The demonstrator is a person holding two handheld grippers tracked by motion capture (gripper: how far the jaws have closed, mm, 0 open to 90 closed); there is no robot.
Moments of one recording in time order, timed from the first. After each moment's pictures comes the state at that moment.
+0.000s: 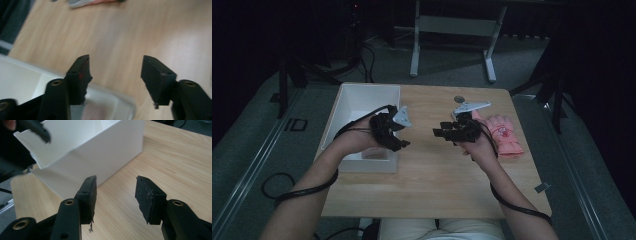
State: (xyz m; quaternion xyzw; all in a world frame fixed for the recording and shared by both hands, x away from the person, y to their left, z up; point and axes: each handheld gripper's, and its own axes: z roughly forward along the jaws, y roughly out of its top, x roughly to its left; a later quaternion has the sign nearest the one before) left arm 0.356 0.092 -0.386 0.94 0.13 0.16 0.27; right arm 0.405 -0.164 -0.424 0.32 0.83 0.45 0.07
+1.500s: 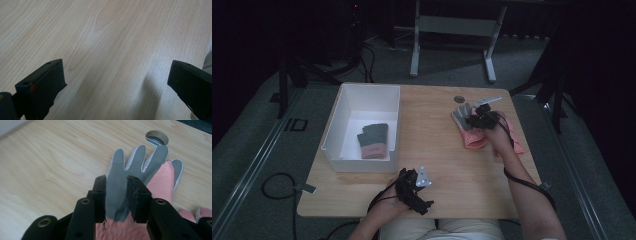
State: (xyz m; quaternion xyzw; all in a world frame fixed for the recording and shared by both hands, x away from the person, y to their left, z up) left arm 0.275 0.029 -0.553 0.90 0.24 0.12 0.33; right arm 0.513 -0.249 -0.493 0.40 0.84 0.32 0.19
